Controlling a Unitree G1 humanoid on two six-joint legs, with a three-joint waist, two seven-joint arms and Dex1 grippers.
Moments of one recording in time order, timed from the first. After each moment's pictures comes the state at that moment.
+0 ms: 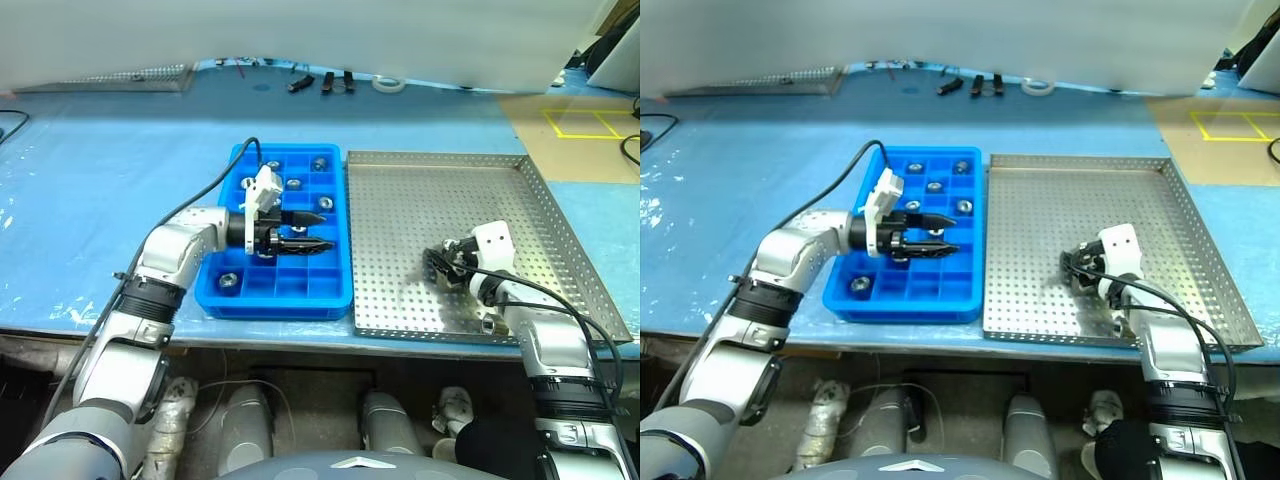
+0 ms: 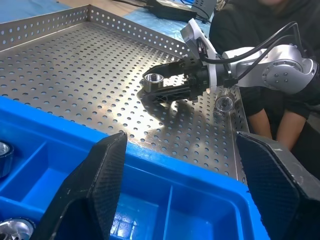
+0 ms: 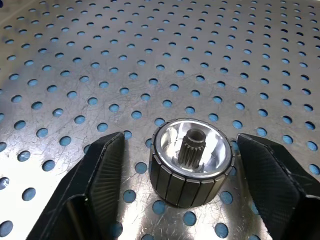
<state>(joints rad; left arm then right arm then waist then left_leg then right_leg) -0.69 0.44 -0.16 0.21 -0.48 0.57 -1.20 -0.19 -0.47 -0.17 -0.01 0.16 0.51 0.45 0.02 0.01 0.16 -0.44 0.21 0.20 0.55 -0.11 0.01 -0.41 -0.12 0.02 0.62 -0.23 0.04</state>
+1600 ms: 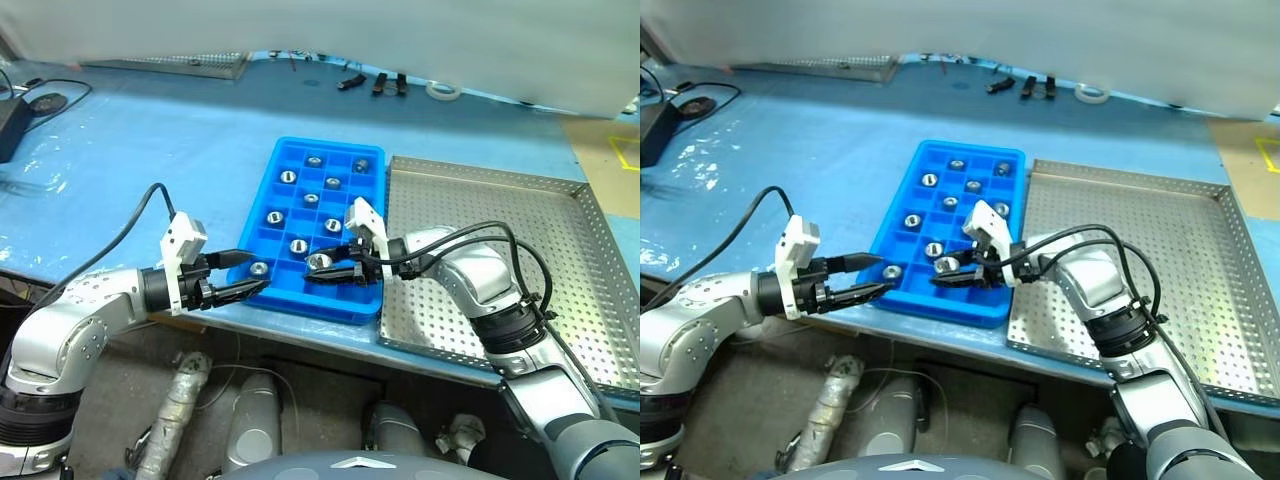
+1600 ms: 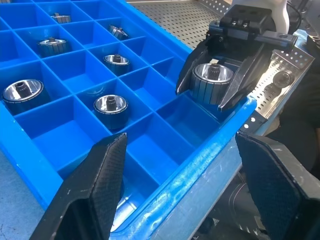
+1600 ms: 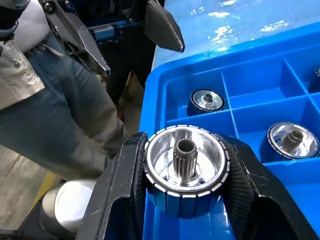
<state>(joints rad) -0.13 0.70 0.16 -0.42 -0.71 0.79 -0.91 -0.60 -0.46 0.31 -0.08 0.41 0.75 1.09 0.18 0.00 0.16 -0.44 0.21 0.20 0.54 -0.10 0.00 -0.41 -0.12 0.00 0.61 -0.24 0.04</state>
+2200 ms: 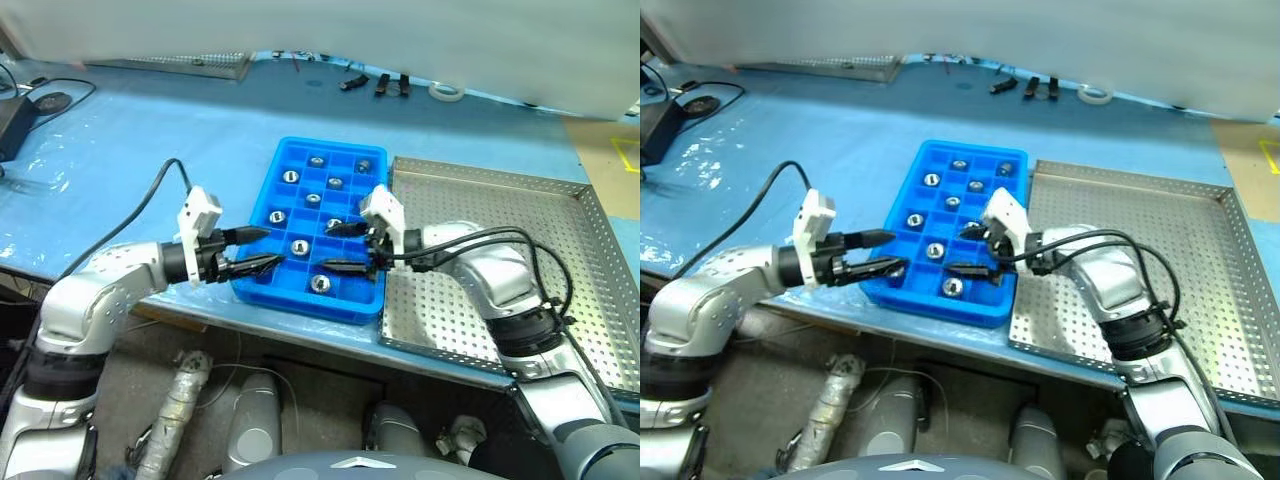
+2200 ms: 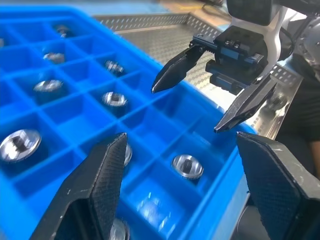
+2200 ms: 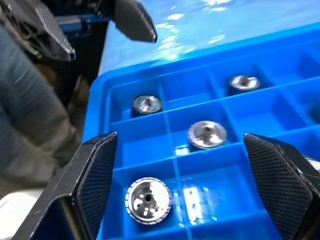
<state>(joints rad) -0.39 0.63 0.03 -0.24 -0.70 0.75 -0.95 -0.54 -0.53 0.16 -0.20 0.39 0.76 0.95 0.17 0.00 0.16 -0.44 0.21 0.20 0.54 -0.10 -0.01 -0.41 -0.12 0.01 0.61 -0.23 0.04</state>
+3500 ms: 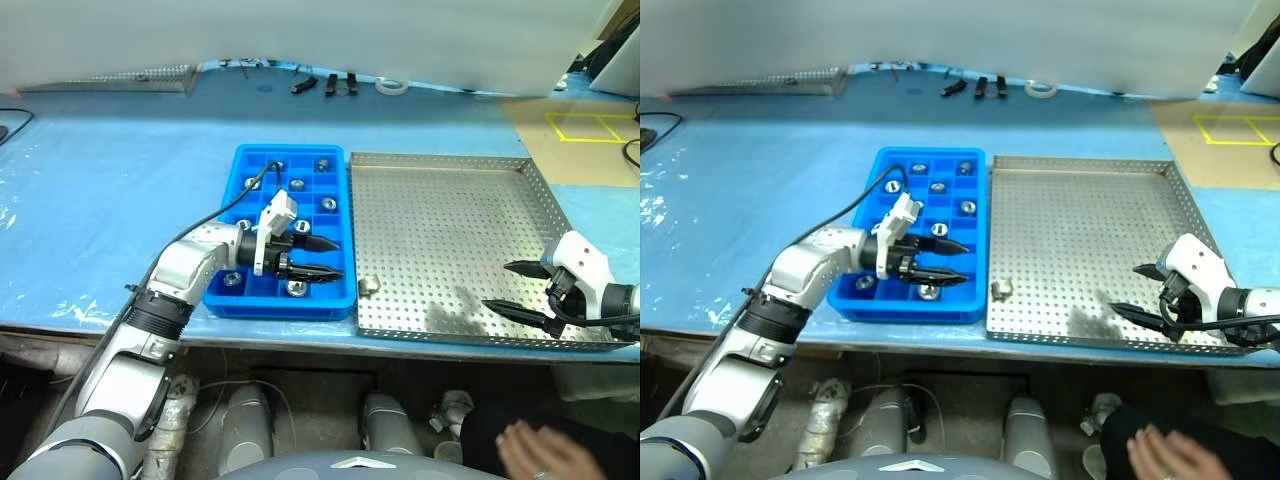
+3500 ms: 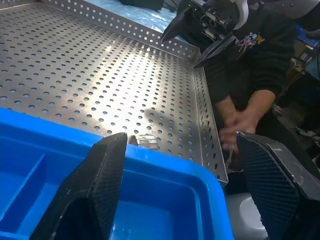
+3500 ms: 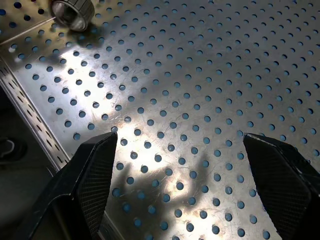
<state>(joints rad) -0.62 0.41 -0.24 0.17 -0.48 0.54 -1.27 0.14 -1.03 -0.38 -0.28 0.36 0.55 1.06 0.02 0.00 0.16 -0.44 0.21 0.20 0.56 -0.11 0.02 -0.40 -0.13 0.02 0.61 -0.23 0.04</state>
